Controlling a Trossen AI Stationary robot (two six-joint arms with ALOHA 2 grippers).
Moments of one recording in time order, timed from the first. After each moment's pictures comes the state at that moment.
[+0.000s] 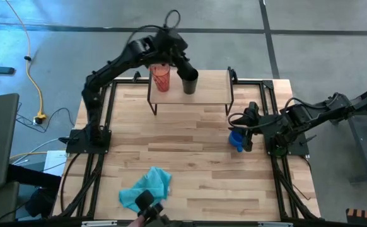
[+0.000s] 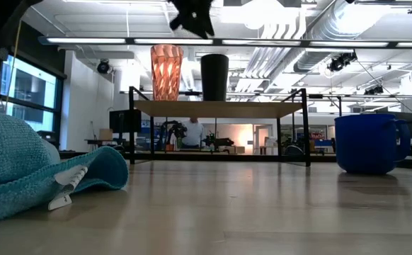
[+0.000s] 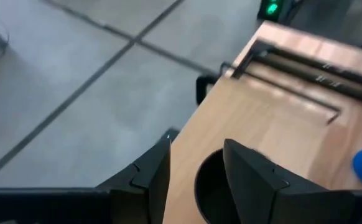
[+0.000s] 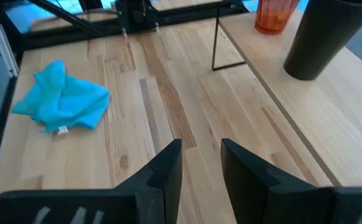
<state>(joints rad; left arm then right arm) 0.60 1.91 2.28 -1.00 -0.17 0.02 0.35 0.98 1.13 -0.82 0.49 0.39</state>
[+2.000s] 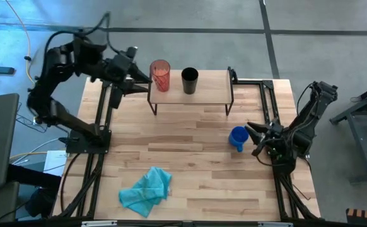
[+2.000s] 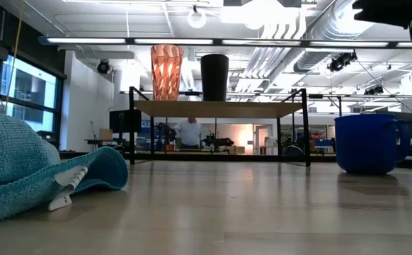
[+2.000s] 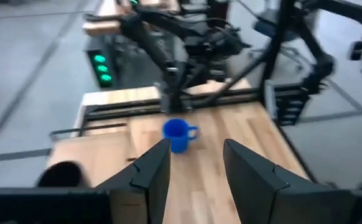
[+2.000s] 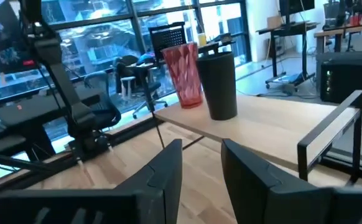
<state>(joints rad) 0.45 1.39 2.14 -1.18 0.41 0.24 0.96 0.79 0.60 -0.67 1.56 1.11</state>
